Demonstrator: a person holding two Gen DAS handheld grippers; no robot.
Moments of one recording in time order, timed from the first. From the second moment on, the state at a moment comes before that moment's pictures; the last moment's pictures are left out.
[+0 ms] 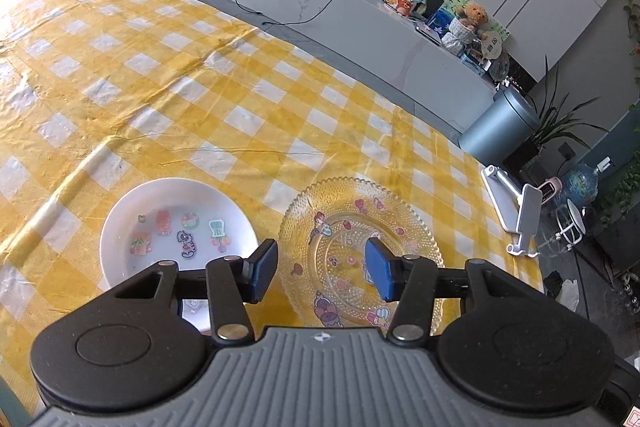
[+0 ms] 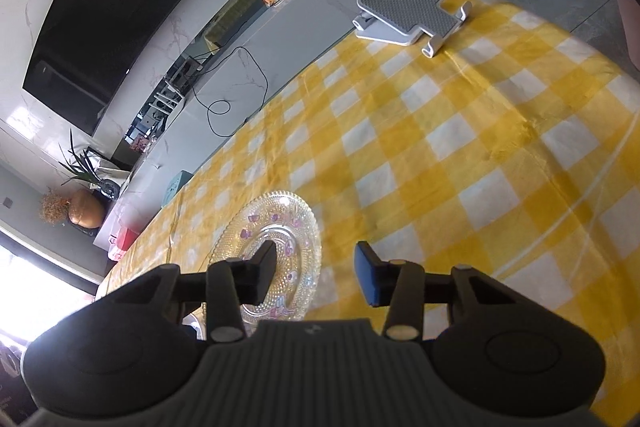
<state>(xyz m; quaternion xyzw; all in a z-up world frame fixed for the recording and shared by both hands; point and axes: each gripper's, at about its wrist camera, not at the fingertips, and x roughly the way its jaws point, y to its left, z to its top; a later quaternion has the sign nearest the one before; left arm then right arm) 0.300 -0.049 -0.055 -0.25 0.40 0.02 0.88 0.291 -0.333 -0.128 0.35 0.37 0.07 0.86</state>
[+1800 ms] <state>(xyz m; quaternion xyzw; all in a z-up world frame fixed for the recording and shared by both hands) 0.323 -0.067 -0.083 -0.26 0.42 -0.01 0.87 0.306 -0.357 -0.152 0.40 0.39 0.05 0.83</state>
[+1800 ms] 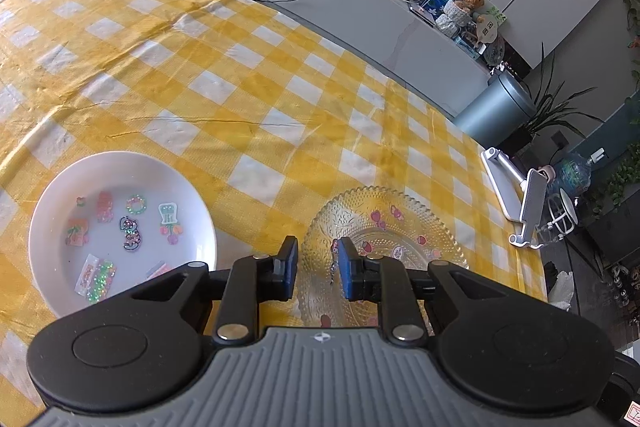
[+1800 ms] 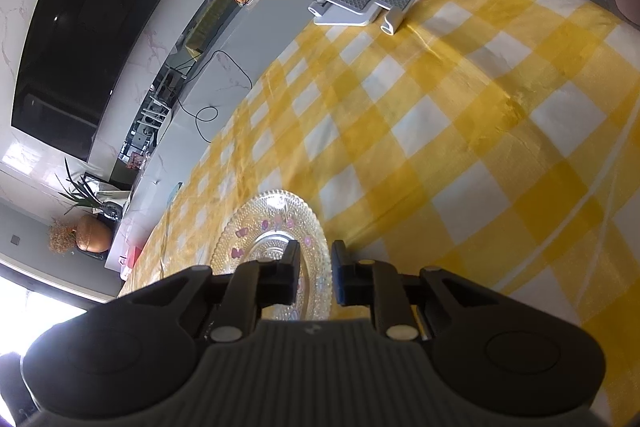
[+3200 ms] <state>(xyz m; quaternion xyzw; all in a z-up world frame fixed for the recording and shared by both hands) 0.161 -0.052 -0.031 -0.21 0.40 -0.11 0.88 0.131 -0.356 -0.116 0.39 0.41 0.03 0.83</state>
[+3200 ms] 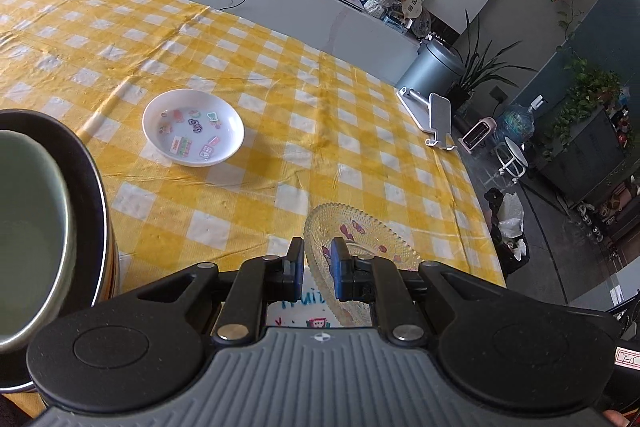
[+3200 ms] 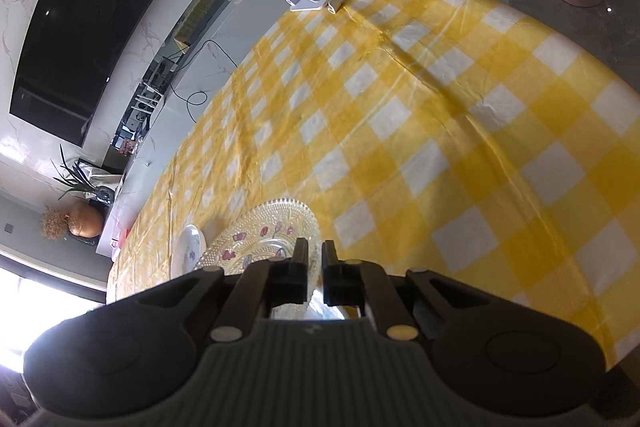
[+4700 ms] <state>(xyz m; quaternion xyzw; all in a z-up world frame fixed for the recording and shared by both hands) 0.123 -0.051 -0.062 -0.10 0.43 -0.11 0.89 0.099 -0.287 -0.112 0.17 0.43 -0.01 0.89</state>
